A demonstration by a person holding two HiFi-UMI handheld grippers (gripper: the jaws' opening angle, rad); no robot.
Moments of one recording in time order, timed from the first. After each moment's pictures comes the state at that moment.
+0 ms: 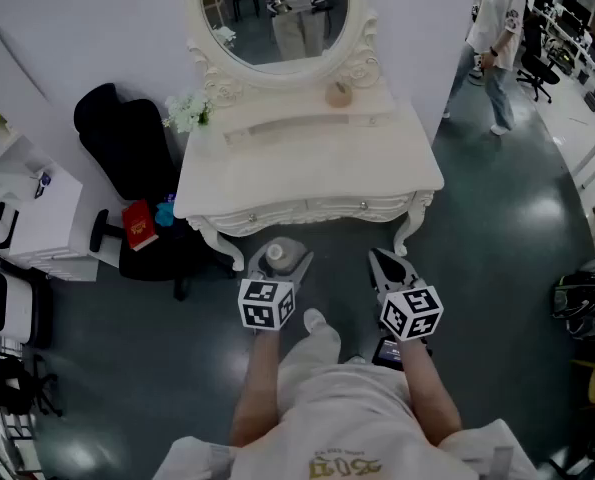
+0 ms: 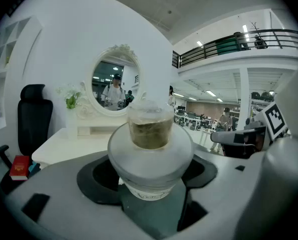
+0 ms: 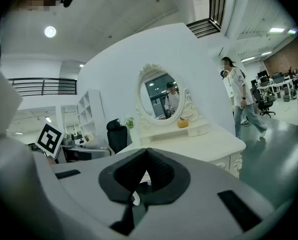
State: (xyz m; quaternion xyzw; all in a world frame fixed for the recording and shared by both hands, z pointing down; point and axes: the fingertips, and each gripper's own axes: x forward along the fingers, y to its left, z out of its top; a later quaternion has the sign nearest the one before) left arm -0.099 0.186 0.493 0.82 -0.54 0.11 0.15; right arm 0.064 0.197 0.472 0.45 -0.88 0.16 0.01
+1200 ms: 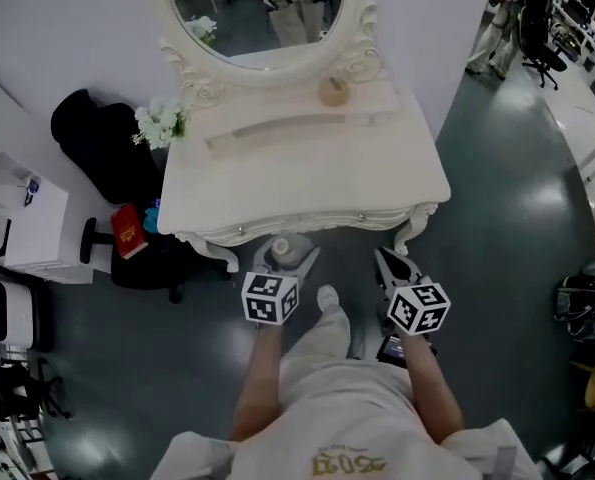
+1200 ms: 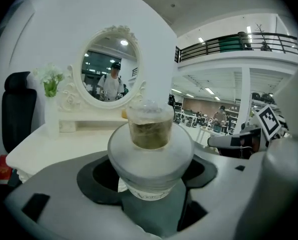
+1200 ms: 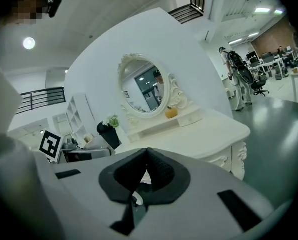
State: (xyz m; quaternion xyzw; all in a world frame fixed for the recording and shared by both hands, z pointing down) left arm -0.070 0.080 0.533 0.83 -0.51 0.13 0.18; right arm 0.093 0.096 0.527 0.45 -0.85 0.26 0.01
